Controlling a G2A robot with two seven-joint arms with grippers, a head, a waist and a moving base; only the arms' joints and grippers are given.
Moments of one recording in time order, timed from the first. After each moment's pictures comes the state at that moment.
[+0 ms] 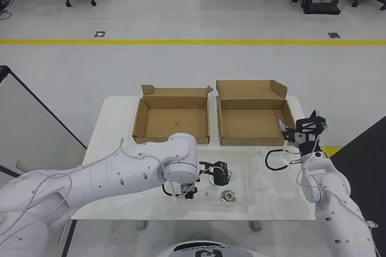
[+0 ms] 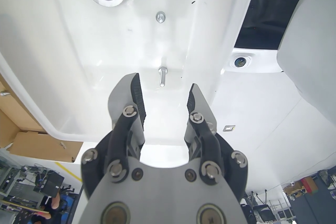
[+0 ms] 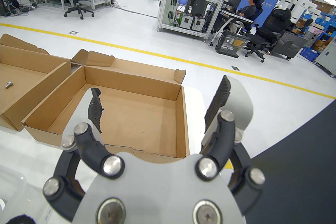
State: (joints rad) left arm 0.53 -1.13 -0.17 -1.78 0.48 -0.29 -1.53; right arm -1.73 -1.15 1.60 -1.80 -1.33 0.00 0.00
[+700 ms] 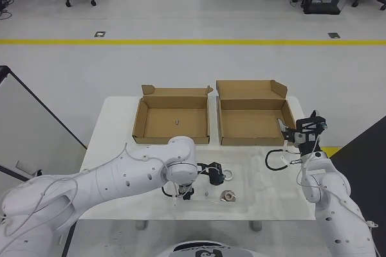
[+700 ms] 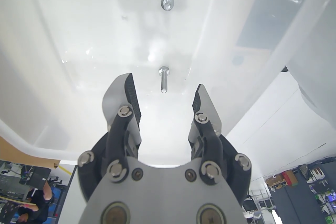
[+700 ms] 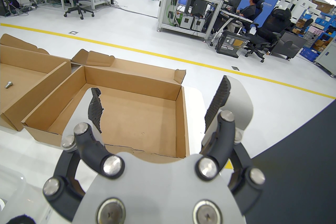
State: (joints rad) left arm 0.59 -1.15 -0.17 -1.69 0.53 -0.28 -1.54; right arm -1.73 -1.15 1.60 -1.80 -1.33 0.00 0.00
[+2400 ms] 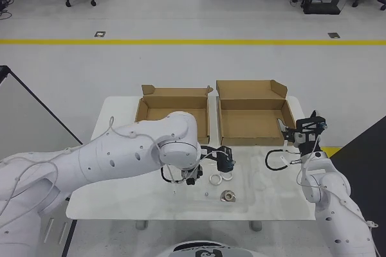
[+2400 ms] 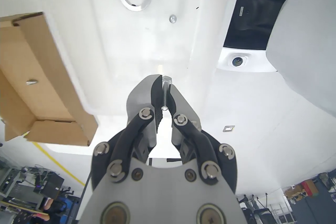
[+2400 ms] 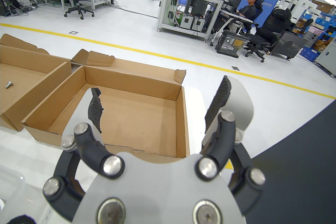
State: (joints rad) left arm 0.31 -1.12 -0.17 -1.83 0.28 -0.28 -1.54; right arm -1.73 -1.15 1.60 -1.80 -1.33 0.00 0.00
